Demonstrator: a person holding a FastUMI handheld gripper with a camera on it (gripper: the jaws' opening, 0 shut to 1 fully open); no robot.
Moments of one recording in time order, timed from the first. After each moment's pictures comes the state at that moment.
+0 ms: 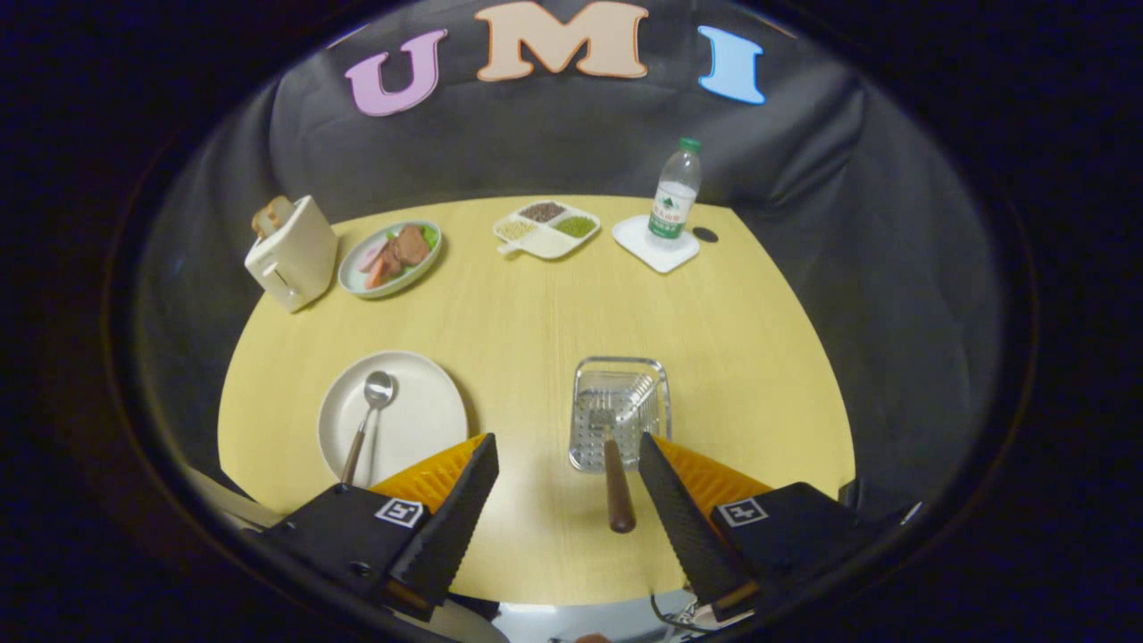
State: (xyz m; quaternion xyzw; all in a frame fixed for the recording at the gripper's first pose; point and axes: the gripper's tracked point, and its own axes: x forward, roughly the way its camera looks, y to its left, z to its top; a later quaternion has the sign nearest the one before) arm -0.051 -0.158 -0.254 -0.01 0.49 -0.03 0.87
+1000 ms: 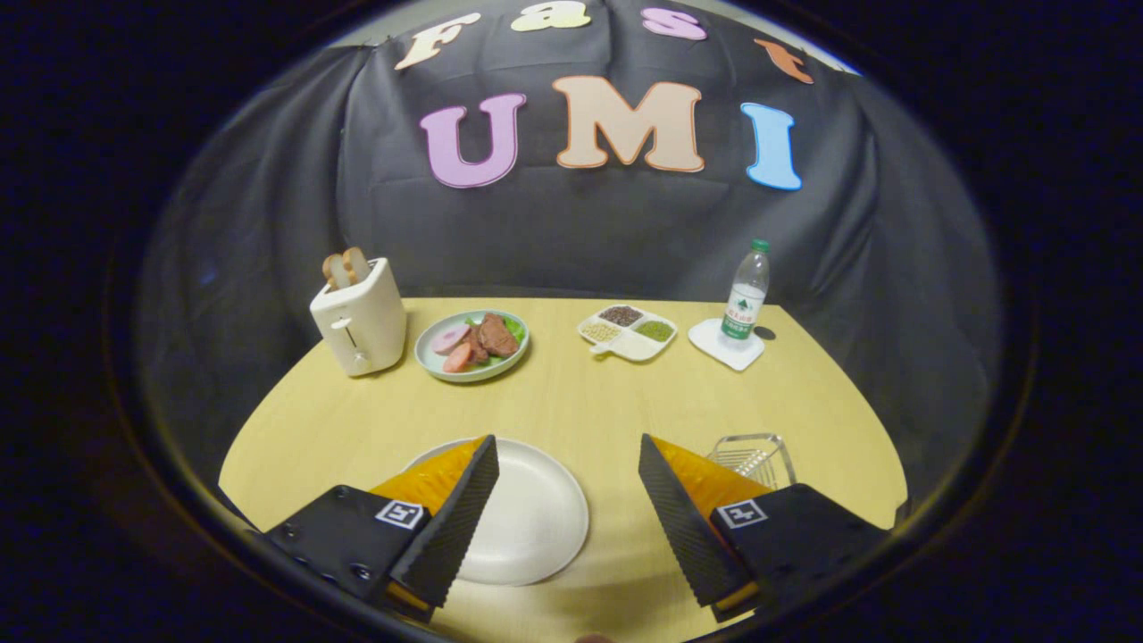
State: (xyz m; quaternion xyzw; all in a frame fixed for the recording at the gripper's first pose) arm -0.029 -0.037 -0.252 0.00 0.34 0.03 0.94
